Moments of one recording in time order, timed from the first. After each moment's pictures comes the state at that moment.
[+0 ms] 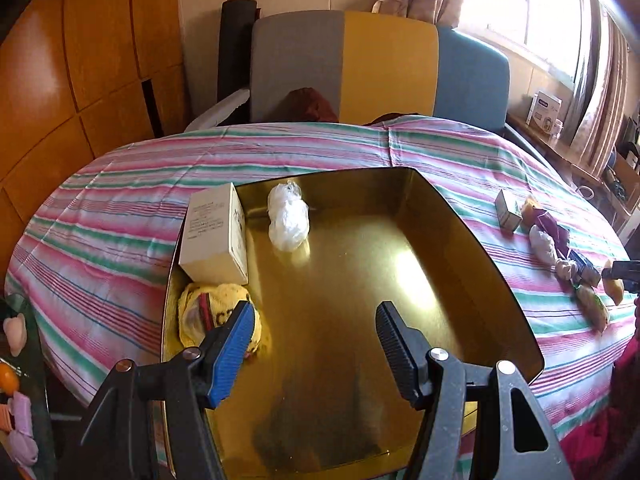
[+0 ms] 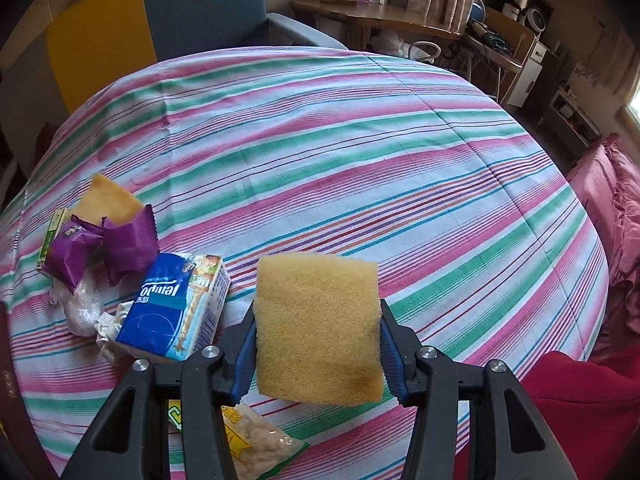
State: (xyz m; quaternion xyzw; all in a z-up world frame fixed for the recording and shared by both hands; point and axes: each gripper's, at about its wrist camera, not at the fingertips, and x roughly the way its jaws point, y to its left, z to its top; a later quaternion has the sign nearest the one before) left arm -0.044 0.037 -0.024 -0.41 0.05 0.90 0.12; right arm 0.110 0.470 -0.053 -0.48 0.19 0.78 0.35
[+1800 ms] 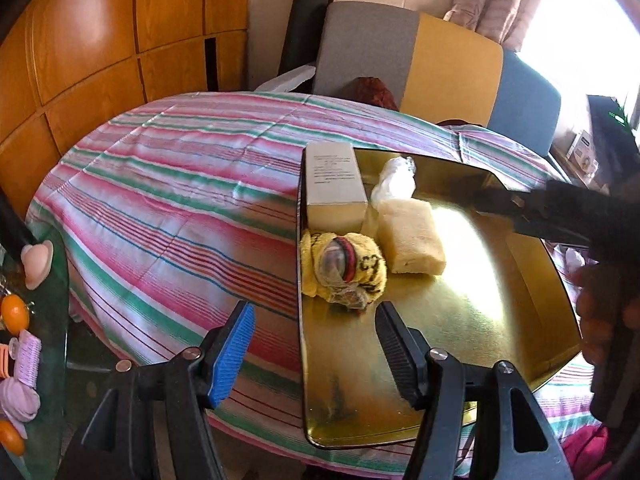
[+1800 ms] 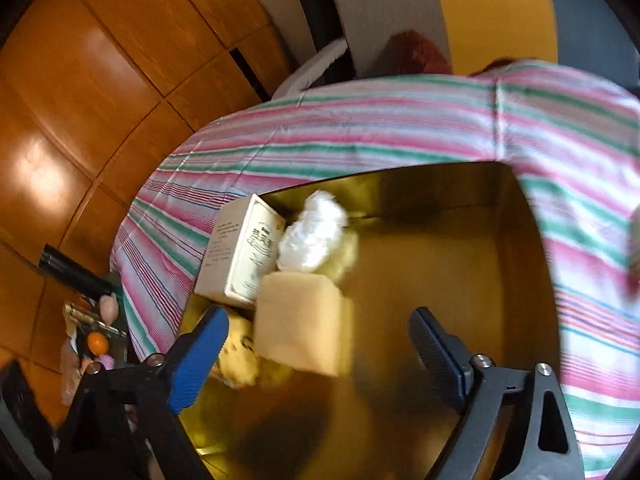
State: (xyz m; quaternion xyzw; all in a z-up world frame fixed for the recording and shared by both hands) left arm -0.031 -0.061 -0.039 -0.43 -0.02 0.90 0.06; right arm -0.060 0.070 -0.033 -0.47 0.13 0.86 -0.15
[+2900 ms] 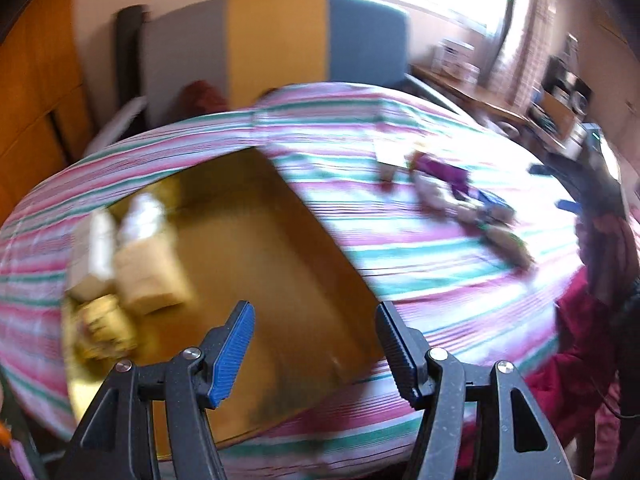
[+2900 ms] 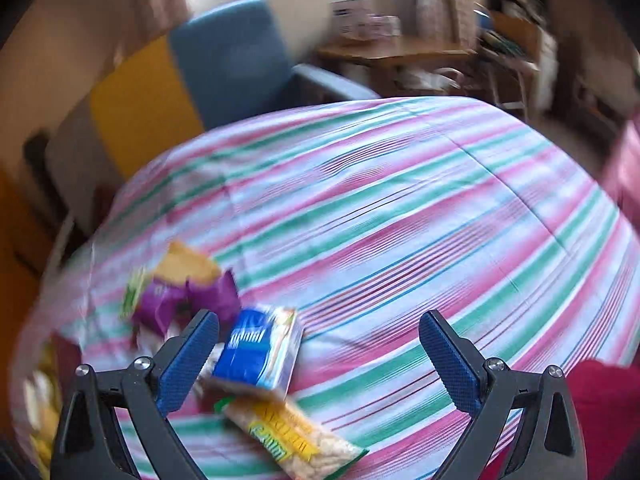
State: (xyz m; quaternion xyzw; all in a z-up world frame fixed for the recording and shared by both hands) left arm 0.001 0.142 -0.010 -0.44 0.11 0.85 0.29; right arm 0.129 0.474 -0.015 -0.36 0.27 0.84 0.30
